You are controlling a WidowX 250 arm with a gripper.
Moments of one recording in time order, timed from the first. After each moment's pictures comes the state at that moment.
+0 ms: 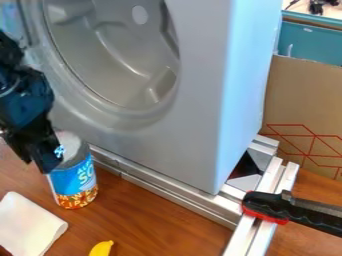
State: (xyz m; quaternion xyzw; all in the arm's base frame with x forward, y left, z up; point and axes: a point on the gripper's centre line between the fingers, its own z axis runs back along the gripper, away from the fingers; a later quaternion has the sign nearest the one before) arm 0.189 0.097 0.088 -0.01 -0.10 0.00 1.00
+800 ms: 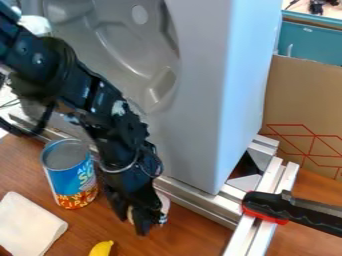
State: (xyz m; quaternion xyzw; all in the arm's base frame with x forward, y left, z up) arm 0.232 -0.005 0.011 -0.03 -0.07 -0.06 0.99
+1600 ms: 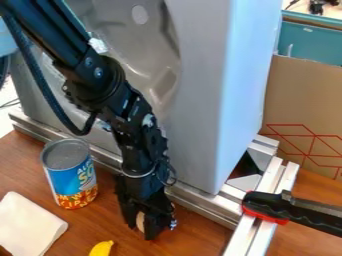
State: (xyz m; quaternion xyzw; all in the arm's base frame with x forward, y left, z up) arm 0.247 0.003 -0.024 -0.02 0.00 -0.04 1.00
